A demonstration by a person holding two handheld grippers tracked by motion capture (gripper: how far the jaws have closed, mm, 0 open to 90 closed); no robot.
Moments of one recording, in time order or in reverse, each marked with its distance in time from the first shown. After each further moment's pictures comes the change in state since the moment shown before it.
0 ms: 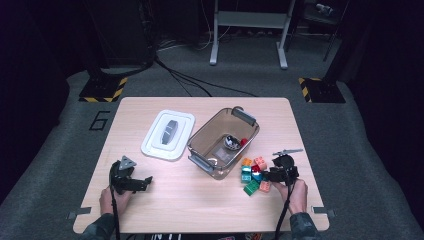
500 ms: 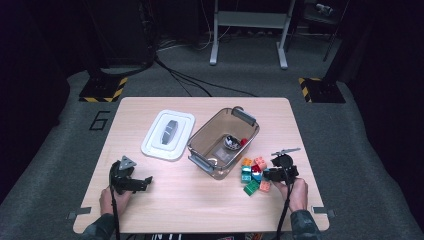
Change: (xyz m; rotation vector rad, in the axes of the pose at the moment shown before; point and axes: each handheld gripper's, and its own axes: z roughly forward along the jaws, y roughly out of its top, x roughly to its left) left arm 0.000 0.000 0.000 0.000 0.000 0.000; right arm -0.003 0.001 0.005 0.038 -0.028 -0.025
